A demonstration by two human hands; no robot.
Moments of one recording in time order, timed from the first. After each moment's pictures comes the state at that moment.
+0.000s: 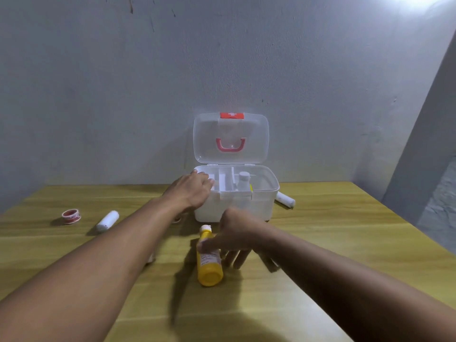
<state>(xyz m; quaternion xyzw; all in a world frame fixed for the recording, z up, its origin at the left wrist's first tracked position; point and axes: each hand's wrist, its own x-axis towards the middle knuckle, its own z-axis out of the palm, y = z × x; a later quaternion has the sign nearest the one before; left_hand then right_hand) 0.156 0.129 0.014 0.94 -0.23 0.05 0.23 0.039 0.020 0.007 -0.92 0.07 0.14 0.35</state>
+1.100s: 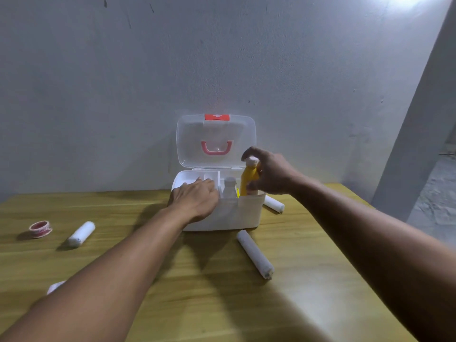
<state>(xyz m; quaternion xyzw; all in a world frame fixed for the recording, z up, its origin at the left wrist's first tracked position) 0.145 0.082 0.010 0.96 -0.22 0.05 0.14 0.092 -0.097 0.059 -0.96 0.02 -0.16 0.22</state>
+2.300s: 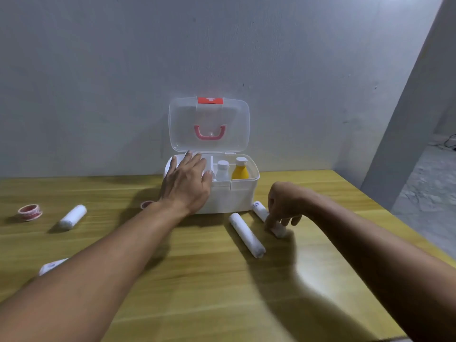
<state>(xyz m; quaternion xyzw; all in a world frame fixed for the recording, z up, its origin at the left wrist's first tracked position) 0.132 0.088 -0.004 0.92 -0.28 0.20 0.20 0.047 -0.113 0.013 -0.96 0.19 0.13 0.13</state>
